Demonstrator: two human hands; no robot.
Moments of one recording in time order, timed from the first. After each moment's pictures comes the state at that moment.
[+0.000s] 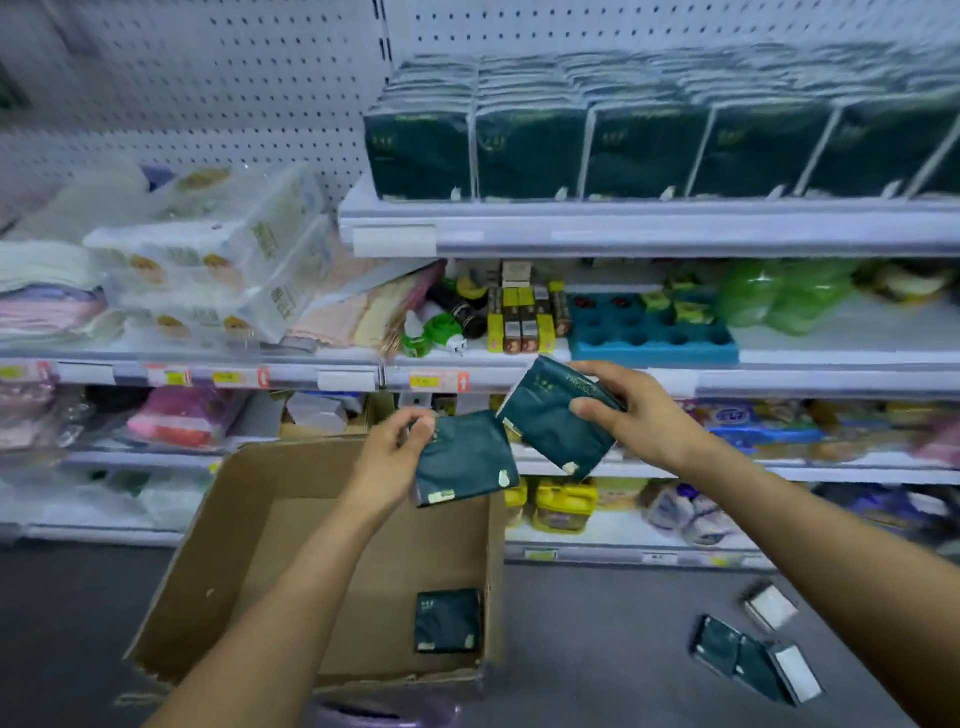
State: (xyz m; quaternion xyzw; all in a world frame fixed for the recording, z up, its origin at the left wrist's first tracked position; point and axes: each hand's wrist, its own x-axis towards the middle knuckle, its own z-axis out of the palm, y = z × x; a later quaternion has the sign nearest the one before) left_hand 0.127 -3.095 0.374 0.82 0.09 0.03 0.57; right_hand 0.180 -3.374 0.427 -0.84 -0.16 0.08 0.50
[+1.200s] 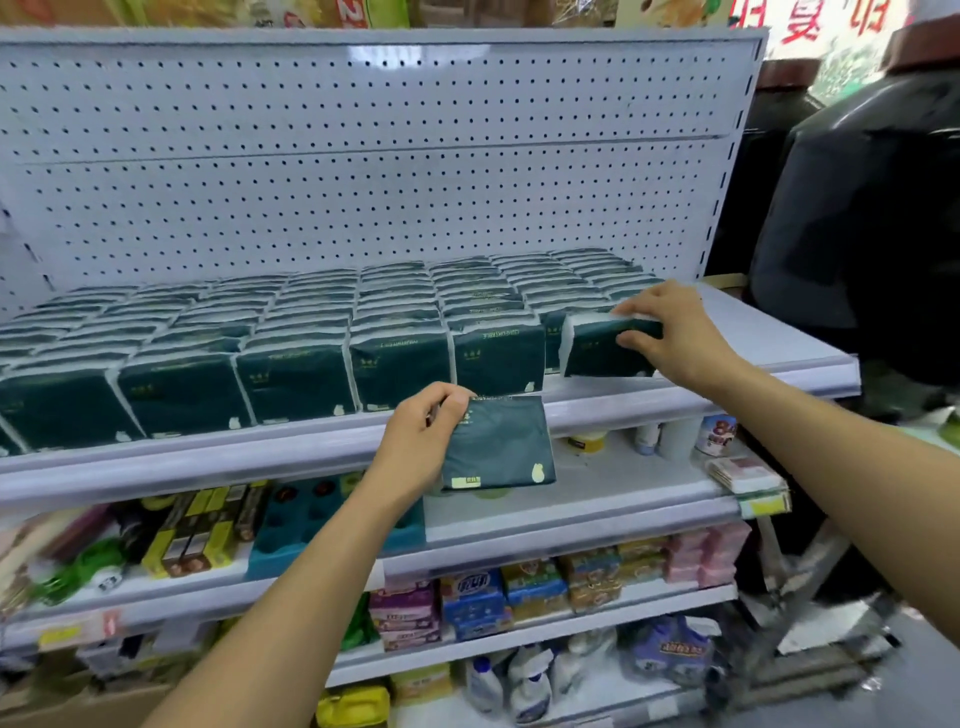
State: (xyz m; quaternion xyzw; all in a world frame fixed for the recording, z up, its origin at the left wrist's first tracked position) left_hand 0.293 -3.569 0.556 0.81 -0.13 0.08 0.56; right_hand 0.344 -3.879 0.611 -0.93 -0.09 -0.25 0.24
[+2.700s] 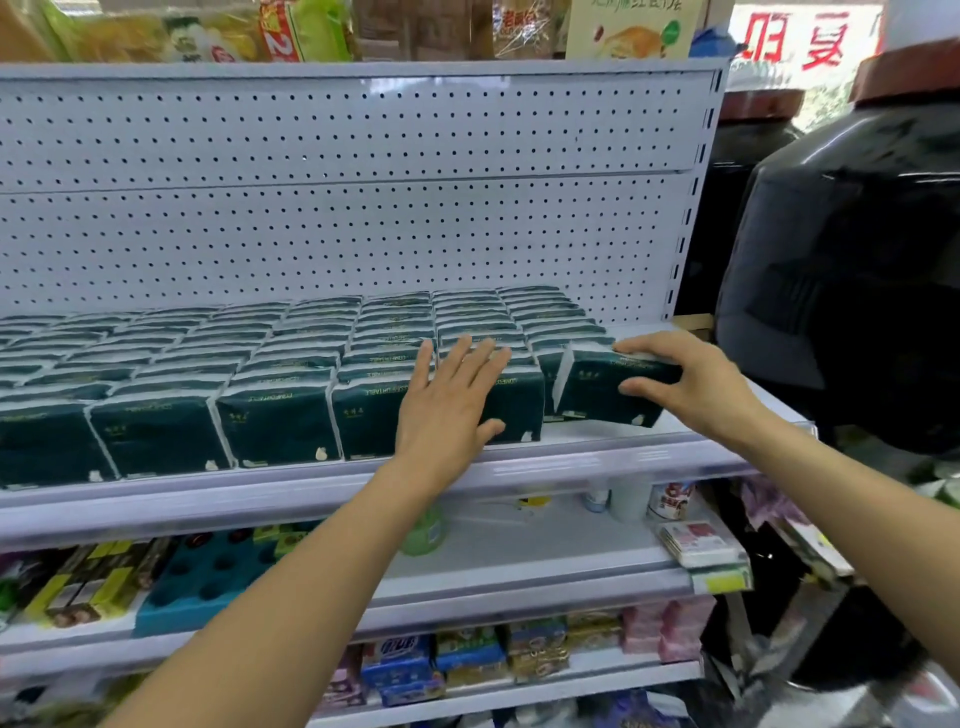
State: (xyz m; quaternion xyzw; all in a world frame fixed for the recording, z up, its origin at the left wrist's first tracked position) left_hand 0.373 -3.726 0.589 0.94 -0.20 0.26 -0.02; right_hand 0.372 -4.016 0.611 -0.91 -0.13 -0.24 0.30
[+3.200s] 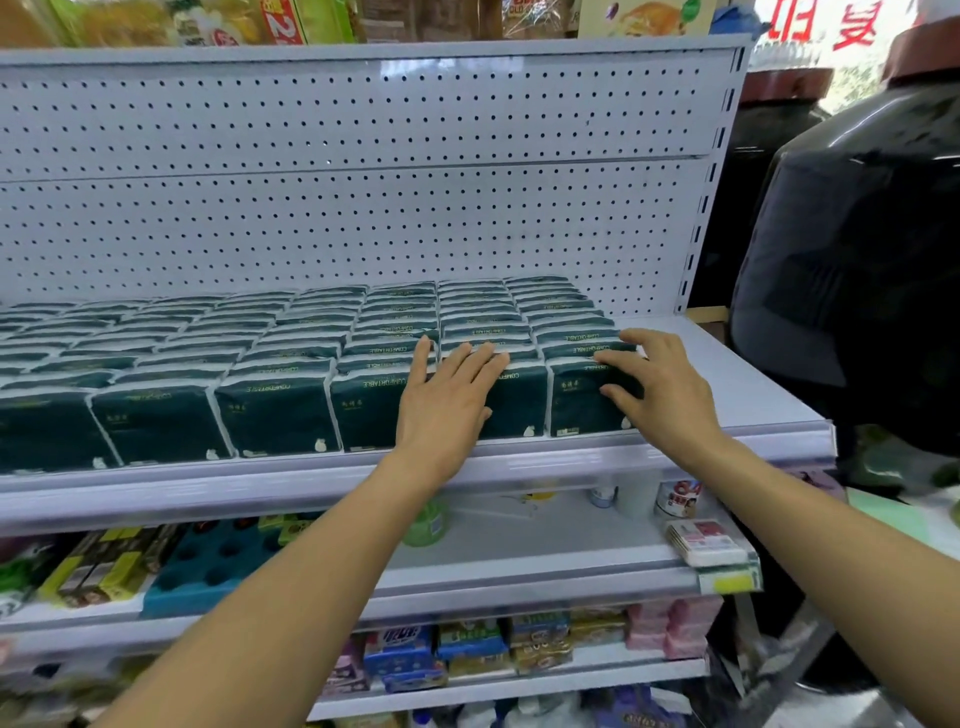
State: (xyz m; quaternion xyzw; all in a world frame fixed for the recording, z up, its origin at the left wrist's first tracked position) left_hand 0.381 -3.729 0.583 0.95 -0.17 0.24 -0.06; right_hand 0.396 -3.991 0.572 -0.92 -0.12 -0.34 0.16
